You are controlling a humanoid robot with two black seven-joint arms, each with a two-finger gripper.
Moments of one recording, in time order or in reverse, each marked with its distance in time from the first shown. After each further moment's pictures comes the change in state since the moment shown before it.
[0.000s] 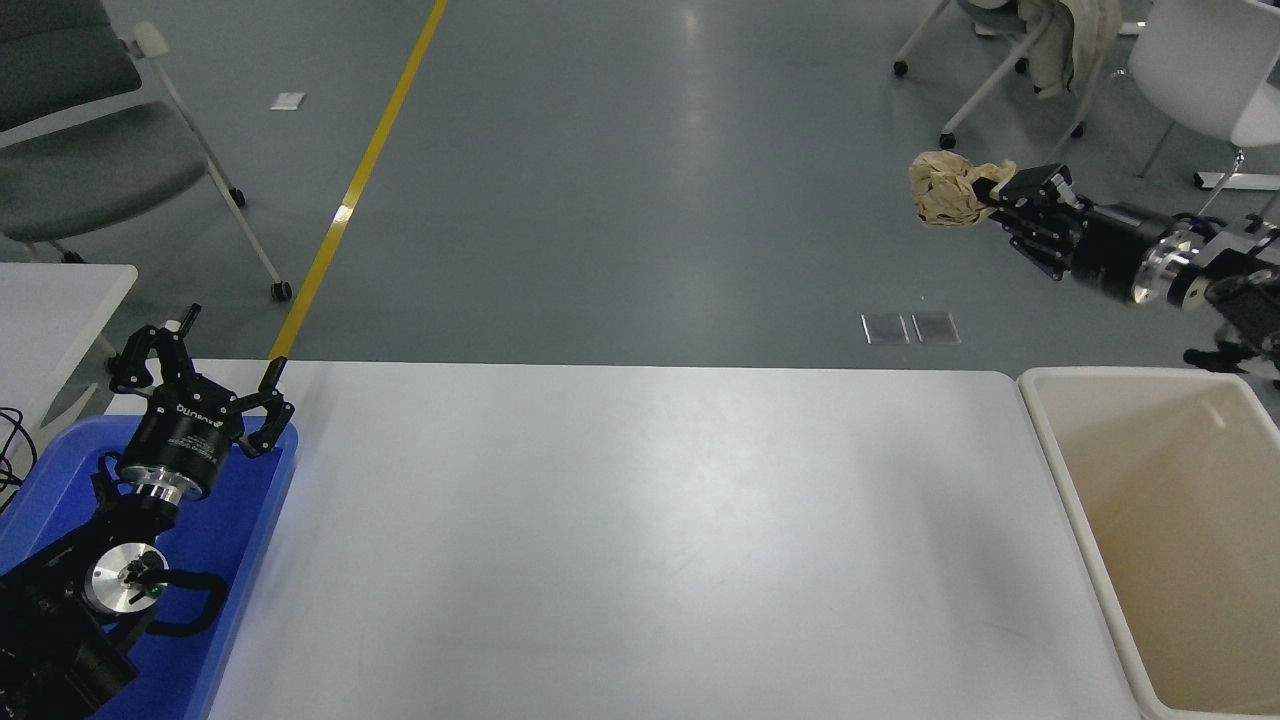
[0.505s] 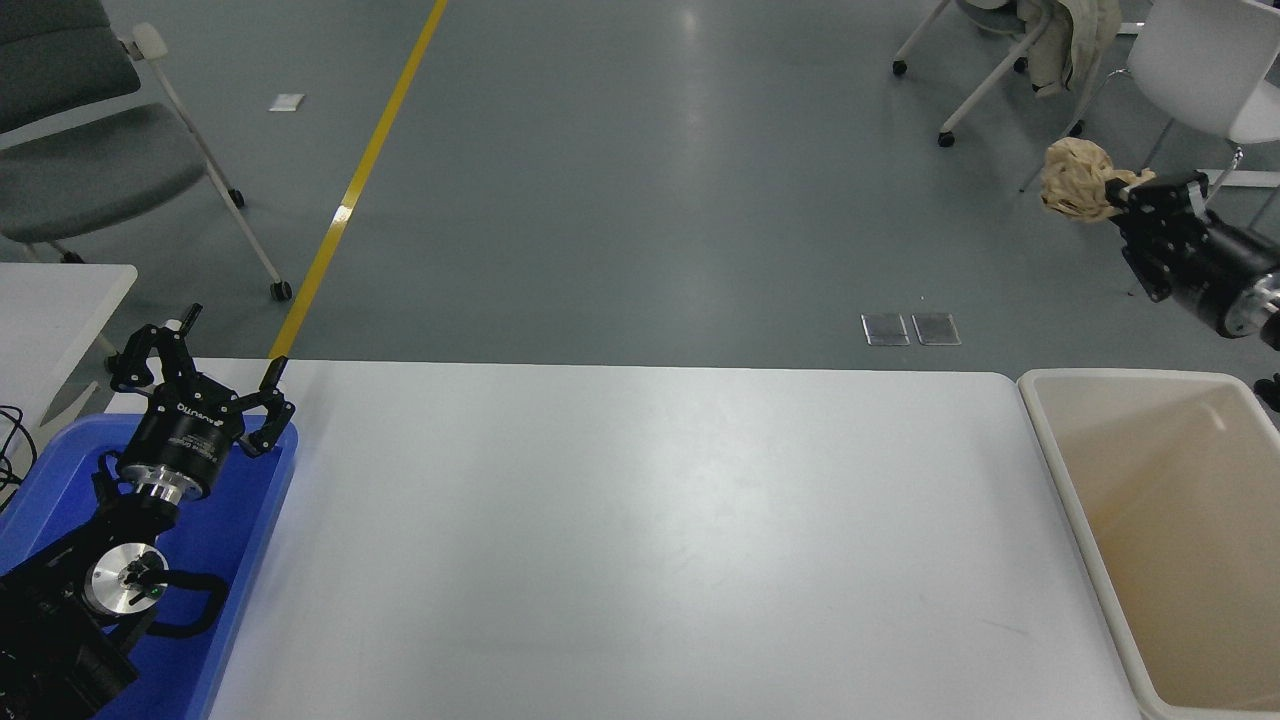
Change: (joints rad) left arm 0.000 0.000 0.000 0.000 0.000 0.000 0.000; right arm -0.119 -0.020 0.350 -0.151 0.005 -0.014 -0.144
